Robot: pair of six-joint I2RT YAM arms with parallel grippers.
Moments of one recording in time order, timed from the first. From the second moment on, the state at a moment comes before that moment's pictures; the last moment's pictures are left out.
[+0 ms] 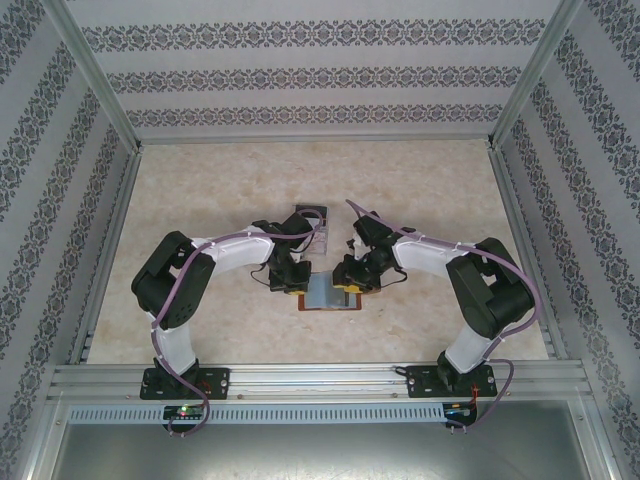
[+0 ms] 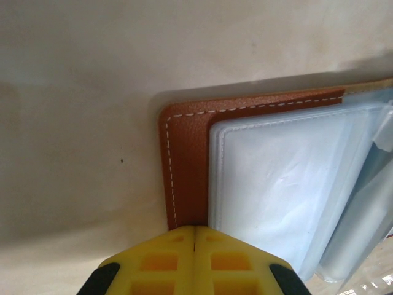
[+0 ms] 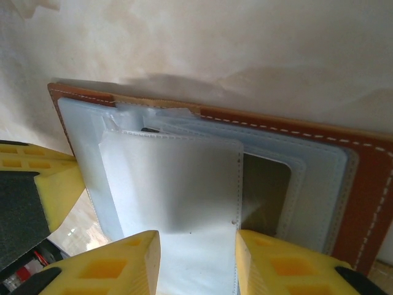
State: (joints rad) left arm -0.65 1.84 1.13 -0.72 0.33 -0.70; right arm 0.54 1.69 0.89 -0.48 -0.56 0.69
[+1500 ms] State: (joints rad) left arm -0.71 1.85 1.17 -0.48 0.51 -0.84; right arm 0.45 1.58 0.88 -0.55 -0.49 0.70
